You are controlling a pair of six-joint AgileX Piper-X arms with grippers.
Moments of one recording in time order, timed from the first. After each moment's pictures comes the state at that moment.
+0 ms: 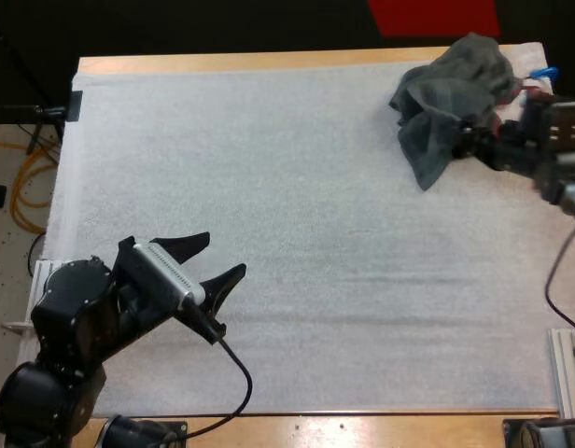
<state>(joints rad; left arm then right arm) -0.28 0.60 -0.86 0.80 0.48 -1.68 0.07 1.62 -1.14 0.45 -0.25 -1.53</state>
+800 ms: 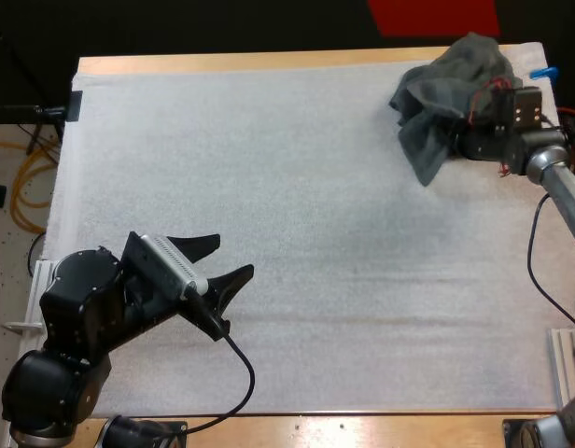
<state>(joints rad) -0.28 0.63 -0.86 0.80 0.55 -1.72 0.07 1.85 -1.30 0.41 -0.32 -1.37</state>
